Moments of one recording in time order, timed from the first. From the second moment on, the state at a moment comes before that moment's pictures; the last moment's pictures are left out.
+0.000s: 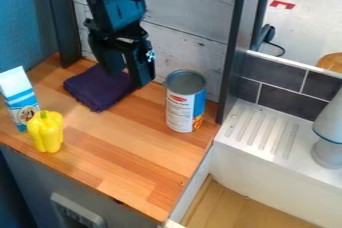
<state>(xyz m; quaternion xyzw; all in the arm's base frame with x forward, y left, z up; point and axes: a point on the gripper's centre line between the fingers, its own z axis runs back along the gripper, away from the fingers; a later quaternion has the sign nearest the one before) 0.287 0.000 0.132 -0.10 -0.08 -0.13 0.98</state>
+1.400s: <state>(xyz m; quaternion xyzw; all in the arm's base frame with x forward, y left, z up) 0.247 0.125 0.067 0.00 -0.11 -0.01 0.99</state>
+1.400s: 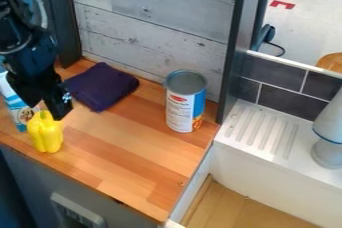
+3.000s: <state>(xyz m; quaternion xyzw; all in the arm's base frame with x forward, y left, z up) 0.255 0.149 0.038 0.02 -0.11 0.05 0.99</state>
